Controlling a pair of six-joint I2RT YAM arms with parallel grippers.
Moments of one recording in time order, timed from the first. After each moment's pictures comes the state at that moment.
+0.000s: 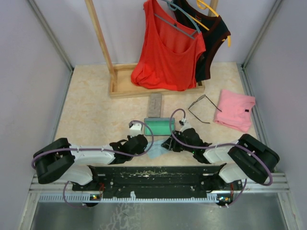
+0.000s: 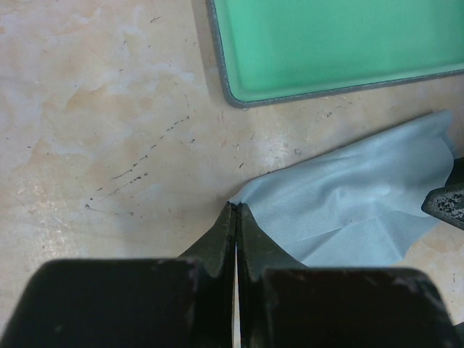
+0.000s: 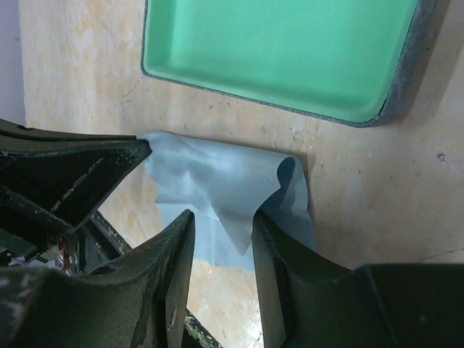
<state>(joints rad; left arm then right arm) -1.10 1.37 0.47 0.07 -0.54 -0.80 0.78 1.37 0.23 0.61 -0.12 0.89</state>
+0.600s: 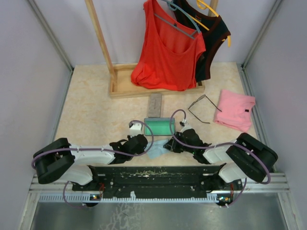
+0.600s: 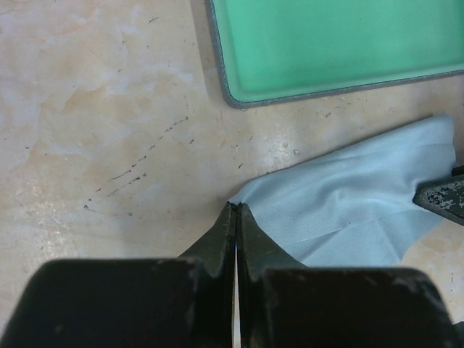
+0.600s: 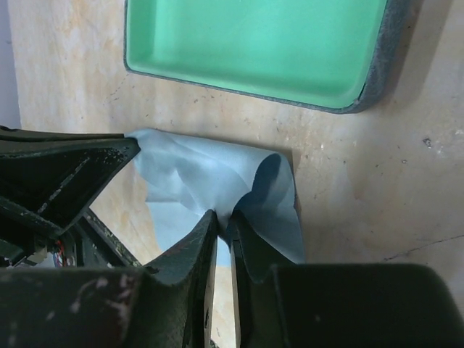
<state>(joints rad) -1.10 1.37 0.47 0.07 -0.54 -0.80 0.78 1.38 0.21 0.62 -0.12 0.92</state>
